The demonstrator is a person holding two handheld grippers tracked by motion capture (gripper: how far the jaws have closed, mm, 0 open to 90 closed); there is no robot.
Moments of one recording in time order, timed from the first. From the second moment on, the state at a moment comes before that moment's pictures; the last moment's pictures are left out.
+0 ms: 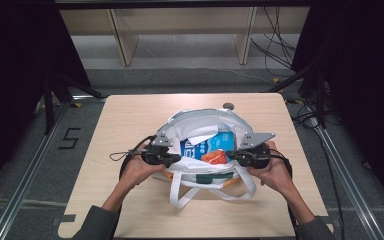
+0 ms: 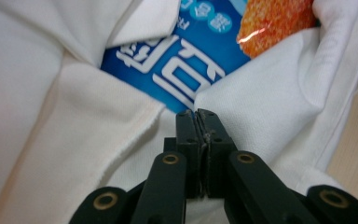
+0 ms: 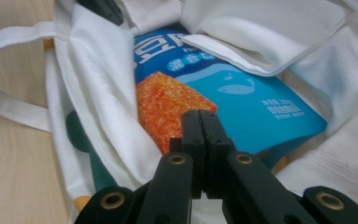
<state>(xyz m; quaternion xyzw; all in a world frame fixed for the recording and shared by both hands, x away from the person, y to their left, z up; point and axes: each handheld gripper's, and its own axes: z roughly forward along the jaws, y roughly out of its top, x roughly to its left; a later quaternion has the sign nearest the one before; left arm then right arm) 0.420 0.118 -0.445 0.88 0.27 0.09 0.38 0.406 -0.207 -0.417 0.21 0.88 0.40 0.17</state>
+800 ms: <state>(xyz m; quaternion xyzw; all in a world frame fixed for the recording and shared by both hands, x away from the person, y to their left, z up) 0.399 0.167 -0.413 0.78 0.35 0.11 0.51 0.399 -0.261 -0.389 0.29 0.79 0.49 0.23</state>
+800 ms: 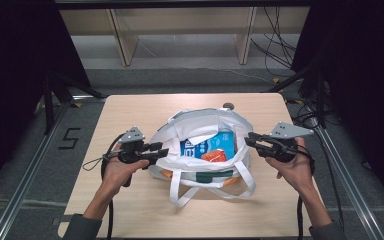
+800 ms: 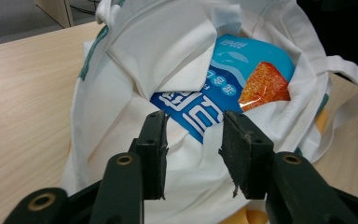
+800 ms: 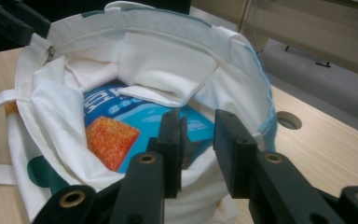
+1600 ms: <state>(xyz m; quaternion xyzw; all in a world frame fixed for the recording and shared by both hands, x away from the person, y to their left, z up) 0.361 0.200 -0.427 0.77 0.37 0.11 0.51 0.385 -0.283 -0.400 0.33 0.77 0.48 0.24</state>
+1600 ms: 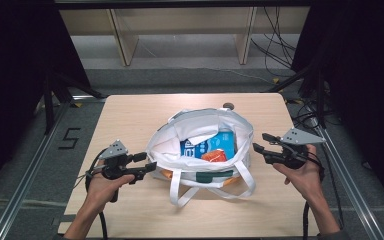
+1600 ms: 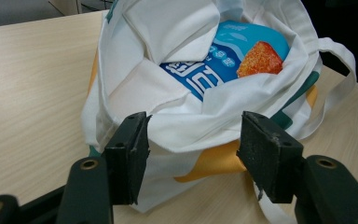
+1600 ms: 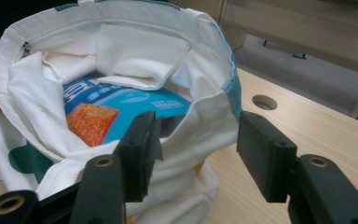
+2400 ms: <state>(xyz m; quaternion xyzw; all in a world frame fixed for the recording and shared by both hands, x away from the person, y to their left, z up) 0.327 0.204 -0.459 0.78 0.37 0.11 0.49 0.361 -0.291 -0.432 0.36 0.77 0.48 0.23</state>
